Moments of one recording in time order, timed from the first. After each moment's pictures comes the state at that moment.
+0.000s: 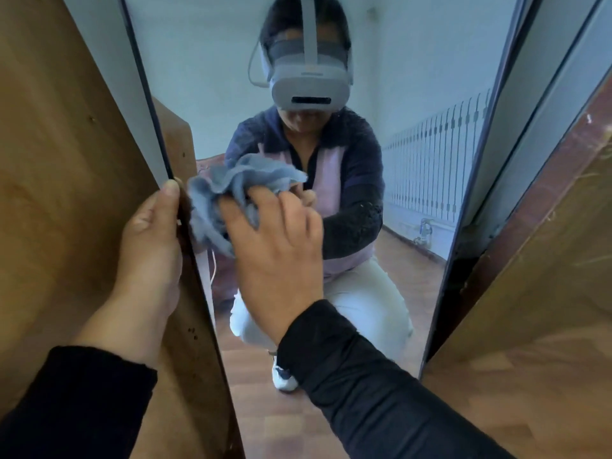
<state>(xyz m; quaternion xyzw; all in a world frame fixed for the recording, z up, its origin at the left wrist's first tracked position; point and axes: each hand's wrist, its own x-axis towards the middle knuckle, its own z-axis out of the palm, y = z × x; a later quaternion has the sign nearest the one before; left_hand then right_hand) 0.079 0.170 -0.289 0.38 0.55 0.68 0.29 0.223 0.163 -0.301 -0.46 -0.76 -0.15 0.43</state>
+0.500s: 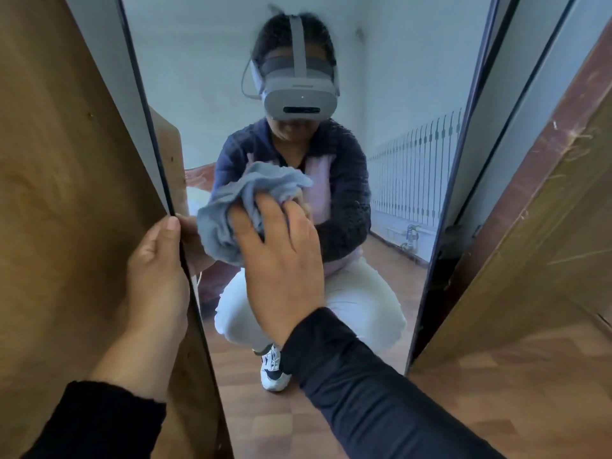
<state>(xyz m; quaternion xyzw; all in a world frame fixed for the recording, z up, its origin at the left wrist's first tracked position) 0.095 0.145 -0.325 0.37 0.56 0.68 0.29 0.240 0.157 -0.317 -0.45 -0.76 -0.16 0.44</state>
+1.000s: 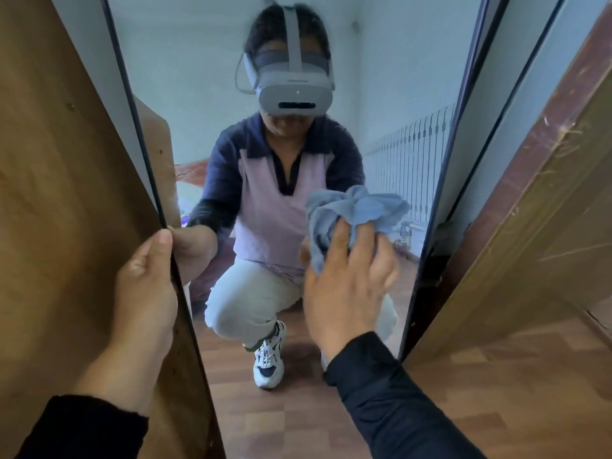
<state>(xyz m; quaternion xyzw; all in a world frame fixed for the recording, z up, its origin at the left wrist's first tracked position) 0.082 0.141 -0.354 0.34 0.59 0.66 0.30 0.303 0.156 -0.362 -0.65 -0.63 -0.18 0.38</state>
